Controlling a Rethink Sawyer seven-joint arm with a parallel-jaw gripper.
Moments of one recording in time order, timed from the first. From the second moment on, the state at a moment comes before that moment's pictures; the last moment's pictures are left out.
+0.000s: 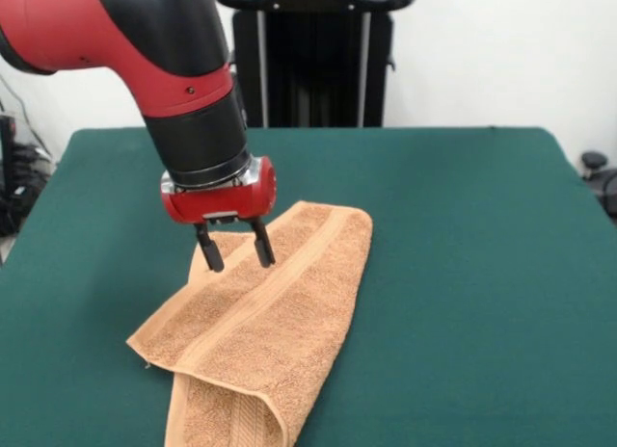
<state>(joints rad) -0.67 -0.47 0.37 1.56 -0.21 0.57 1.57</state>
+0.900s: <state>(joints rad) -0.74 -0.41 0.40 1.56 -0.22 0.56 1.57</state>
